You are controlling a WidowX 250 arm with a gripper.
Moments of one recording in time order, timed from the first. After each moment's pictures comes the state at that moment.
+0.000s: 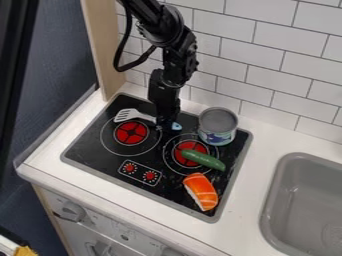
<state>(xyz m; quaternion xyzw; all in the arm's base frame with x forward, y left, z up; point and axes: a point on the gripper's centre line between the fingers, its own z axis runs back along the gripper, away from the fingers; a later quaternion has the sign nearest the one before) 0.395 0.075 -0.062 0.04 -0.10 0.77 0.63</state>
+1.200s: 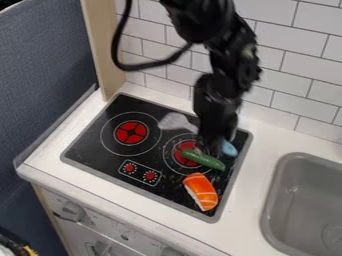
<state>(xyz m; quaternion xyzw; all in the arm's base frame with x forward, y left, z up) 0.326 -0.062 0.008 -0.04 -0.10 0.63 0.77</state>
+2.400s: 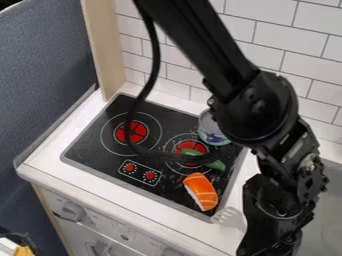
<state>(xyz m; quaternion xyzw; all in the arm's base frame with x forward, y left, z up) 0.223 -0.169 -0.017 -0.08 0.01 0.51 0.86</state>
